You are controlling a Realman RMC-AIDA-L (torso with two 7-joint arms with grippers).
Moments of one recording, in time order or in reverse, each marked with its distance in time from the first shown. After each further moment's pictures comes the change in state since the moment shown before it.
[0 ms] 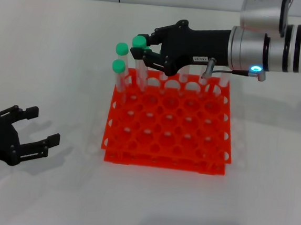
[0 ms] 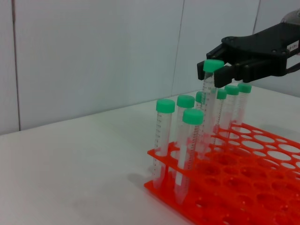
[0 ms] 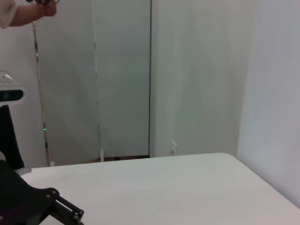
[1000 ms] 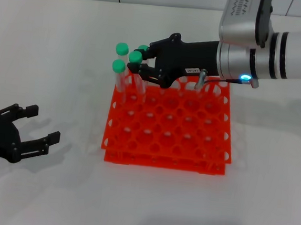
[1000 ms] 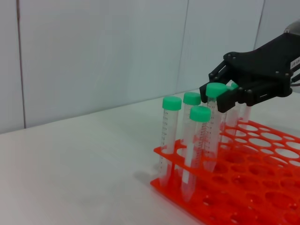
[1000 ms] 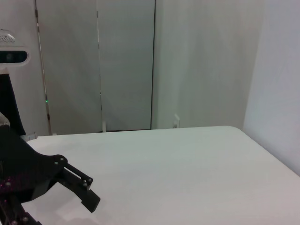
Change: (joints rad) left arm -0.011 0.000 0.000 -0.009 0.006 -0.024 0.000; right arm 0.021 0.008 -0.081 0.011 -0.026 0.069 0.027
